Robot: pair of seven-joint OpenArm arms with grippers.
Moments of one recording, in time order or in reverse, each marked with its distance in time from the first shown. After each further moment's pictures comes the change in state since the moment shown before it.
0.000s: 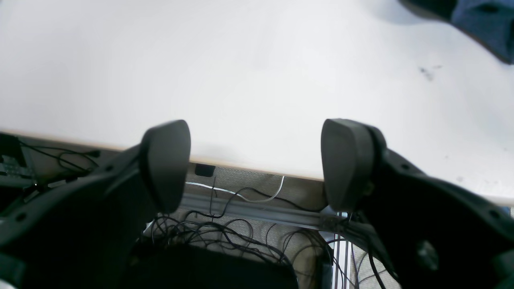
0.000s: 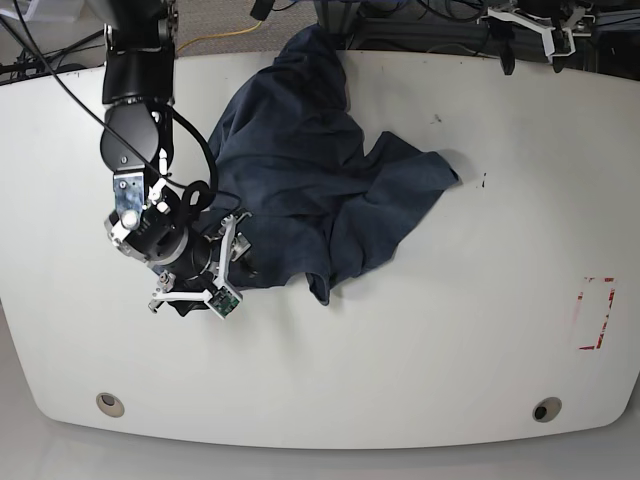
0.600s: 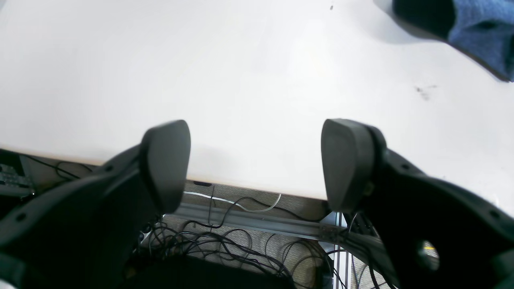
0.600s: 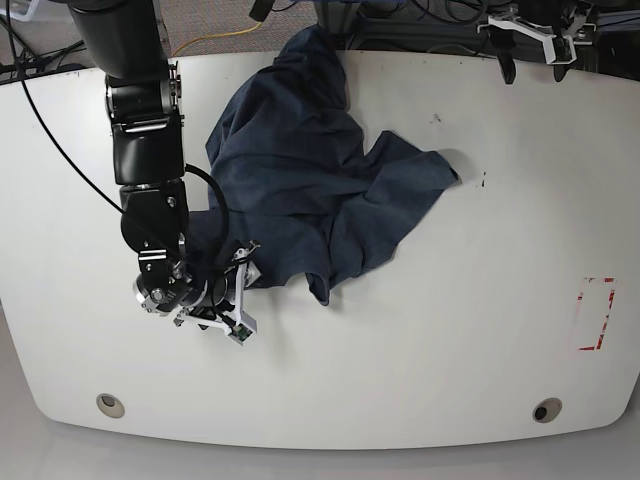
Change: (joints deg) left arm -1.6 -0.2 0.0 0.0 0.0 0.0 0.0; right arm 16.1 -2.5 -4.7 -33.9 0.2 1.2 0.5
